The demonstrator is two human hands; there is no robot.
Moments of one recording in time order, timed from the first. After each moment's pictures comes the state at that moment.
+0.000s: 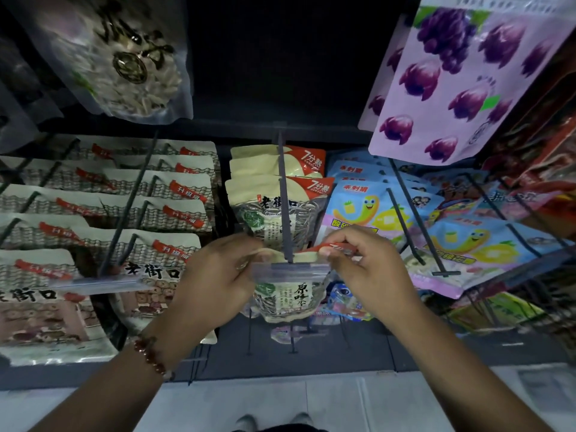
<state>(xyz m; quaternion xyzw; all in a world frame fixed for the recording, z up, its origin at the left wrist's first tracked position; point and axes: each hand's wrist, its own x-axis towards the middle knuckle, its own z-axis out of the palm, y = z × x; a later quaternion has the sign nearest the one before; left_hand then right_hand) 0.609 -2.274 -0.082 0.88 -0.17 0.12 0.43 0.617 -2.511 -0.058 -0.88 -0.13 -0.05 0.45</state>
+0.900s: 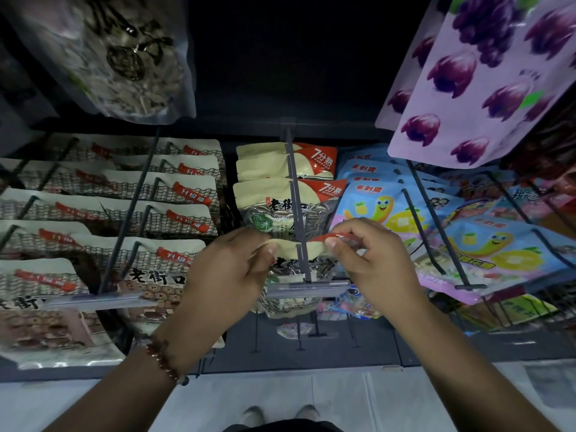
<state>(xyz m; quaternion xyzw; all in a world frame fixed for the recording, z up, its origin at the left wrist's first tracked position) 0.622 -2.279 -0.073 0.92 -0.12 0.13 0.34 0.640 -2.502 -0.064 -0.89 -0.11 -0.06 0.44</state>
